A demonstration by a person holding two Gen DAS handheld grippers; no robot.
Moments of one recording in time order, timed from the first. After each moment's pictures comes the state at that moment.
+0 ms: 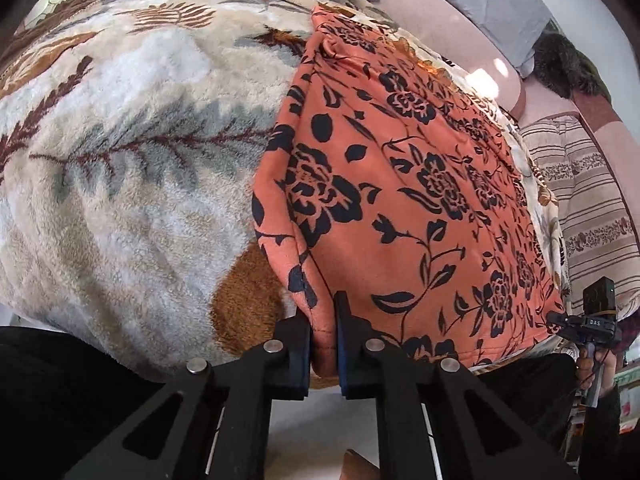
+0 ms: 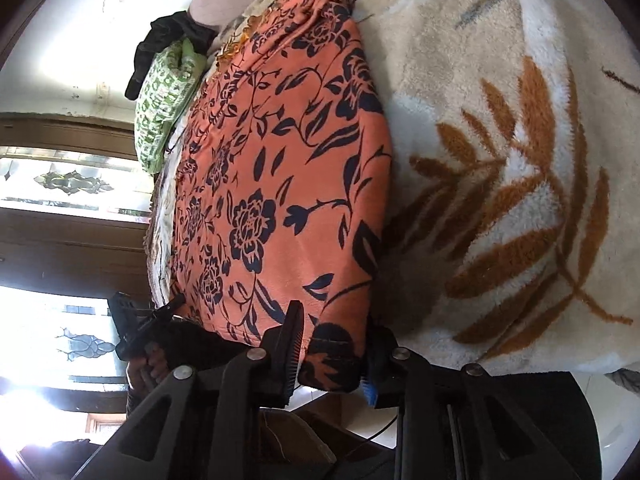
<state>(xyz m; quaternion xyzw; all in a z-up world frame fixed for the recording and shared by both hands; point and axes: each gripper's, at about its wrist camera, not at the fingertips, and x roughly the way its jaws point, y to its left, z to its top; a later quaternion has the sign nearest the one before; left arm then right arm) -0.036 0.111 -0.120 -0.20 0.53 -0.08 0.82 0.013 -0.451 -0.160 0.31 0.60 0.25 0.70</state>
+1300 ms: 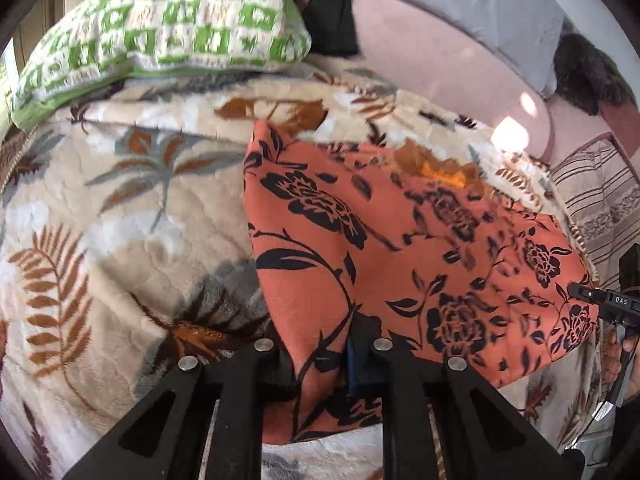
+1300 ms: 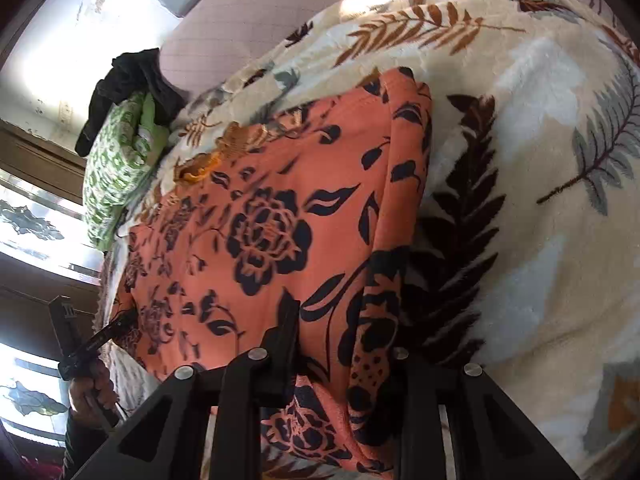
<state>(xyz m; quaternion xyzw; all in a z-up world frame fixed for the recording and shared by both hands) 0.226 0.085 -0.051 -0.11 0.49 -0.07 0.87 0.283 -0.398 -0.111 0.25 0.53 0.19 0.79</state>
